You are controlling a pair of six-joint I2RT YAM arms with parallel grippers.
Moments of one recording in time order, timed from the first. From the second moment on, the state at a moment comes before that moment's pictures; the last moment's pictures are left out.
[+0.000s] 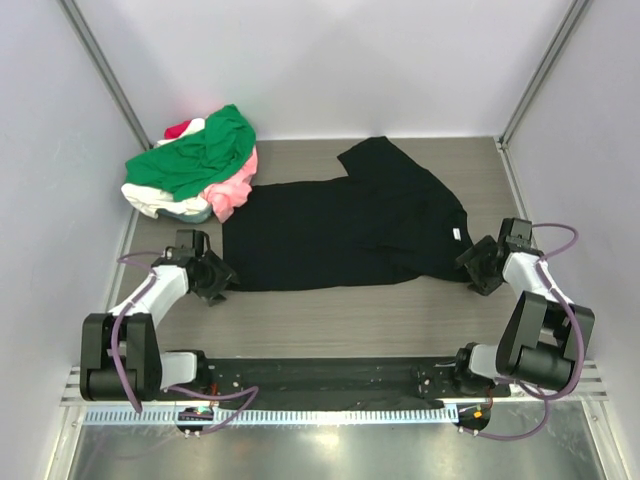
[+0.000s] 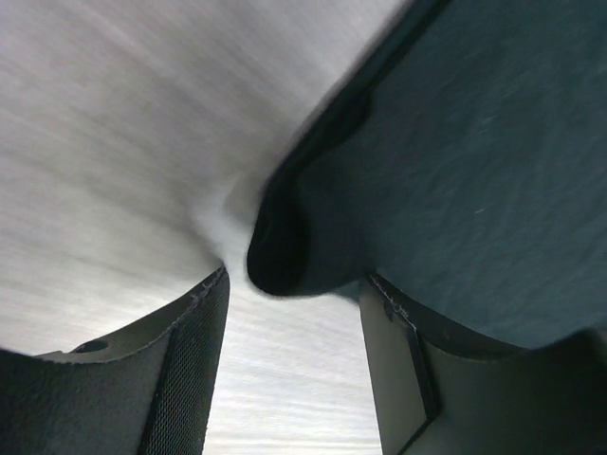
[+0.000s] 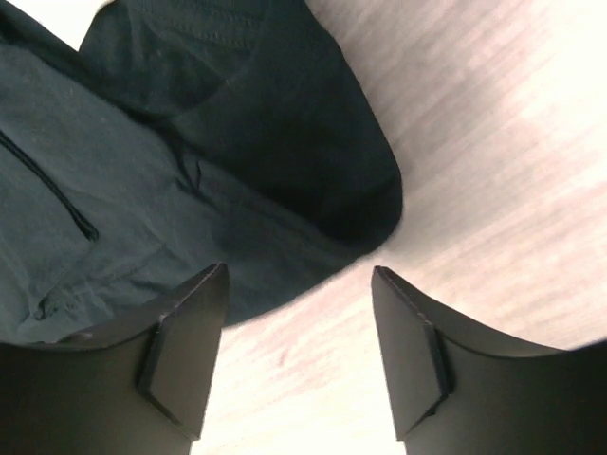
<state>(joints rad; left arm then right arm) -0.01 1.27 0.60 -0.51 0.10 -0.86 -0.34 1.31 0.68 -0.51 -0.13 0.62</state>
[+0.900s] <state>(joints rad) -0.01 1.16 0.79 -0.52 0.14 -0.92 -0.38 1.27 0.96 -0.62 0.00 0.59</state>
